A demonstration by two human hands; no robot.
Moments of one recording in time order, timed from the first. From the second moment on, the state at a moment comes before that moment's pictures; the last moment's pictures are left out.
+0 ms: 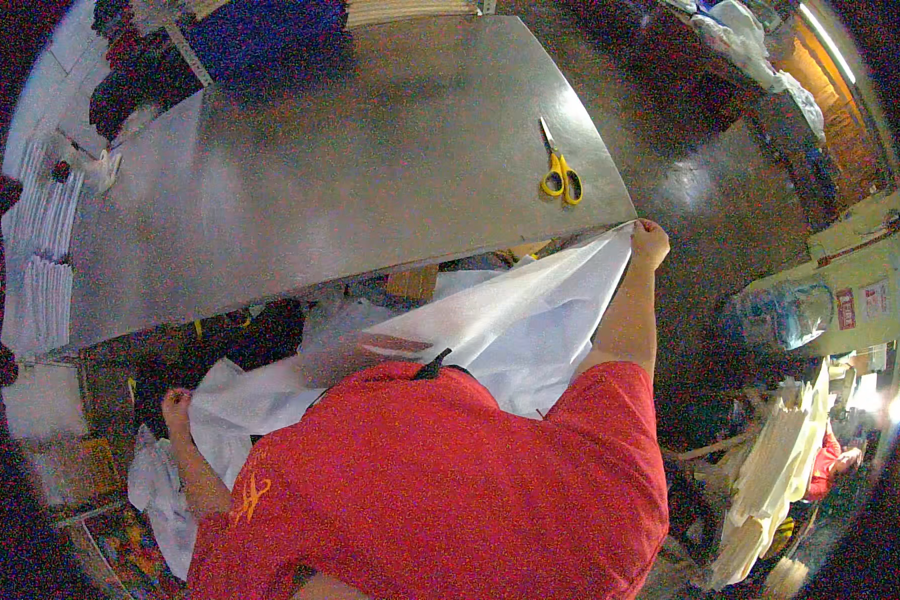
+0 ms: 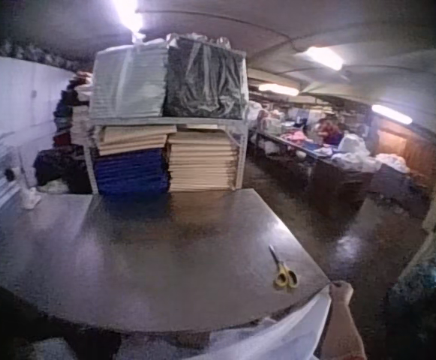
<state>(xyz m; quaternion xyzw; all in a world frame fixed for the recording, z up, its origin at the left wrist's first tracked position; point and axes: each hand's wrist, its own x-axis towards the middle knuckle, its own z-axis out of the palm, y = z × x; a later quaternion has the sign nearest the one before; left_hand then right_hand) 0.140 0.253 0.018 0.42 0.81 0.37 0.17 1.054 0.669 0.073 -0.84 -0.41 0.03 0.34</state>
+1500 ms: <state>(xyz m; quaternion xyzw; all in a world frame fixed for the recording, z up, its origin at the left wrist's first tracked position) 0.101 0.368 0.065 0.39 0.89 0.19 -0.14 1.026 0.640 0.095 -0.82 -0.50 0.03 0.26</state>
